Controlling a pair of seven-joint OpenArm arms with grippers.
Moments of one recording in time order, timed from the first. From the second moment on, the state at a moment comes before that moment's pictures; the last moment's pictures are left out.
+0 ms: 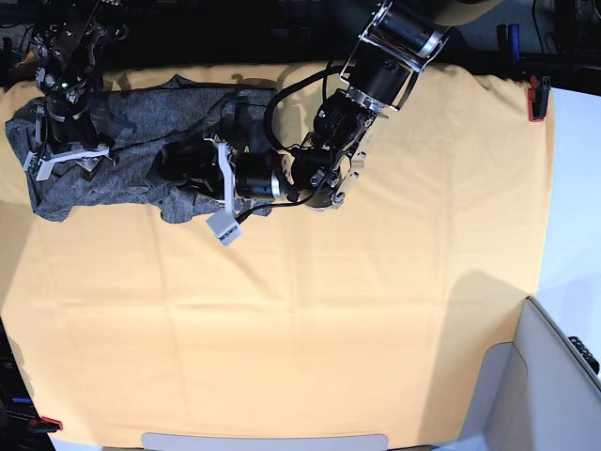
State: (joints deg) left arm -15.4 7.0 25.5 67.8 -53.7 -38.8 51.9; right arm -14.1 4.5 31.0 102.2 18.1 1.4 -40.5
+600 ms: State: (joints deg) left arm -15.3 7.5 25.6 60.7 -53.9 -38.7 42.3; right arm -14.1 4.4 30.8 102.1 18.1 1.4 -40.5
